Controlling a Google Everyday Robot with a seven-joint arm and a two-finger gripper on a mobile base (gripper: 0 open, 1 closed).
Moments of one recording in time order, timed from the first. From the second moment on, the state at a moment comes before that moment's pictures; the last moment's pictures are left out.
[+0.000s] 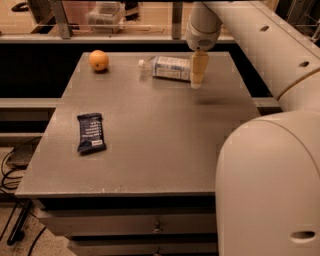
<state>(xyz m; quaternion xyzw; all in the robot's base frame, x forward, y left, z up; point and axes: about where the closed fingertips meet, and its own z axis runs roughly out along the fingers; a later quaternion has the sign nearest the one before) 0.753 -0.094 0.899 -0.72 0.66 -0.11 0.18</state>
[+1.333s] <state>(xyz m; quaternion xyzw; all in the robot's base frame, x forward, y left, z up) 0.786 -0.042 0.834 -0.75 0.63 -0.18 0.05</state>
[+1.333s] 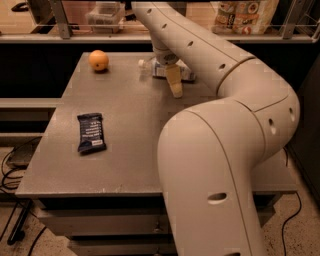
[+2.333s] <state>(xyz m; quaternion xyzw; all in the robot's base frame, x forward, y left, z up) 0.789 -0.047 0.846 -0.74 0.64 -0.18 0.05</state>
